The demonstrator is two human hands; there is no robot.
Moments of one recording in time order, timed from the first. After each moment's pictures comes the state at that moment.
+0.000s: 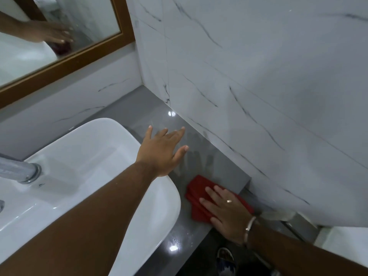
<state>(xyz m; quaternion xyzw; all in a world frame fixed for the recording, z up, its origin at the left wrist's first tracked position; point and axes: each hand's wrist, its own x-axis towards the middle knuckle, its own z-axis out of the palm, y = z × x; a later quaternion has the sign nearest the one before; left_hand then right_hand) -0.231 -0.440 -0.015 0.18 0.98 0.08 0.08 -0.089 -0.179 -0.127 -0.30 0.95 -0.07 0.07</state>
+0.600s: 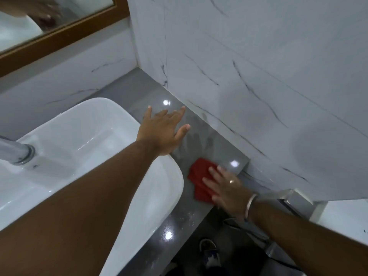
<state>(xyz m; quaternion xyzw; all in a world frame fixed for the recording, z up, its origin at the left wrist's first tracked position) -0.232 -0.442 -0.019 0.19 0.98 0.09 0.05 -0.088 -0.172 -0.139 -0.33 0.94 0.02 0.04</state>
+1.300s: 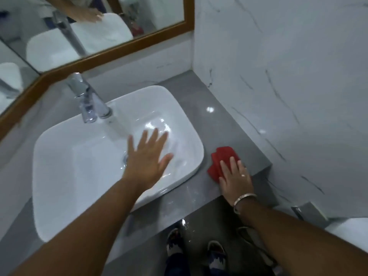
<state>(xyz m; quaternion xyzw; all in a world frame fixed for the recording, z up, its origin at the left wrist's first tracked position) -0.029 -0.502 0.023 -0.04 1.00 0.06 0.03 -0.080 -0.211 -0.126 -0.15 0.98 -0.09 0.10</state>
